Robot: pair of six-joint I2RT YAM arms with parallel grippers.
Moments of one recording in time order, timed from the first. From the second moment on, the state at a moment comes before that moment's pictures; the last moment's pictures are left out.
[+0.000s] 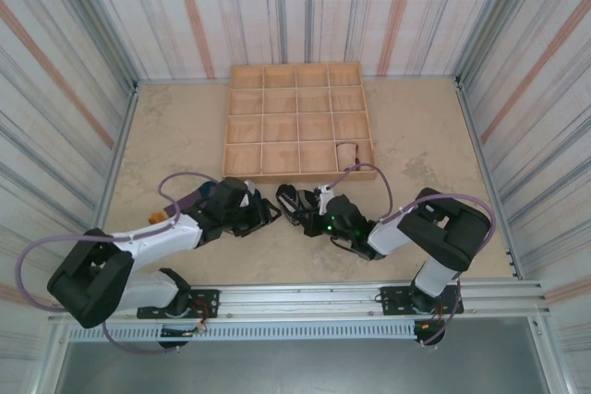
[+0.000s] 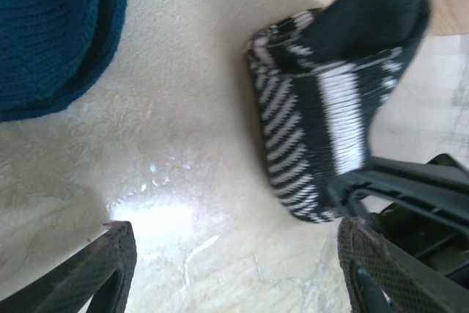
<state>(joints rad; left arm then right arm) -0.66 1.27 0.46 -0.04 0.28 -0.96 0.88 1.67 0.36 0.83 -0.11 0.77</state>
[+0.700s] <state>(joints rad) -0.68 1.60 0.68 0.08 0.24 -0.87 0.62 1.97 0.34 1.30 -0.49 1.13</state>
